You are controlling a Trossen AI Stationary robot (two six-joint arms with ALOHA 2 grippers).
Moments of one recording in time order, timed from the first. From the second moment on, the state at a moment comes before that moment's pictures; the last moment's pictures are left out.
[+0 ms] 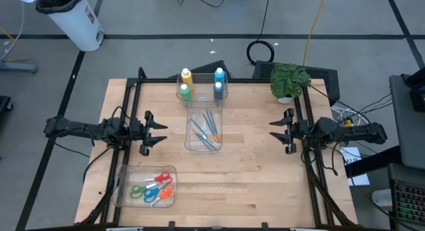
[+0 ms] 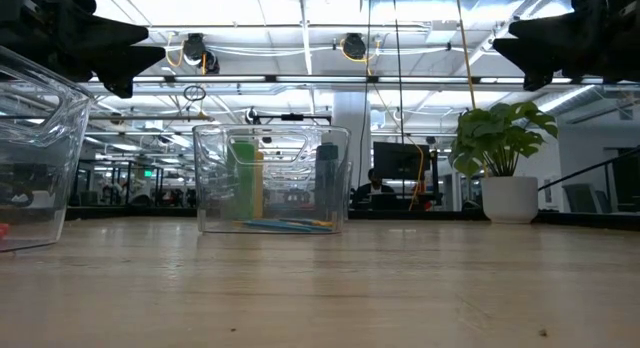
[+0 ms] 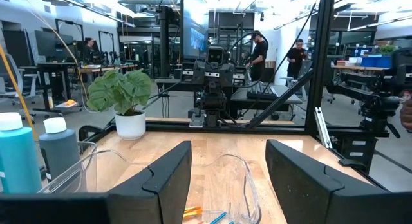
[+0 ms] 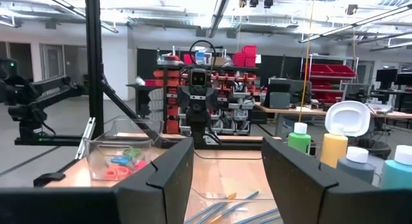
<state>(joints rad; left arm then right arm) -0.11 0.20 0.02 0.33 -0.09 0.00 0.06 0.07 0.02 0.28 0.10 -0.07</state>
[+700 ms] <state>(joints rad) -0.11 0.20 0.02 0.33 -0.09 0.00 0.06 0.07 0.02 0.15 0.10 -0.06</state>
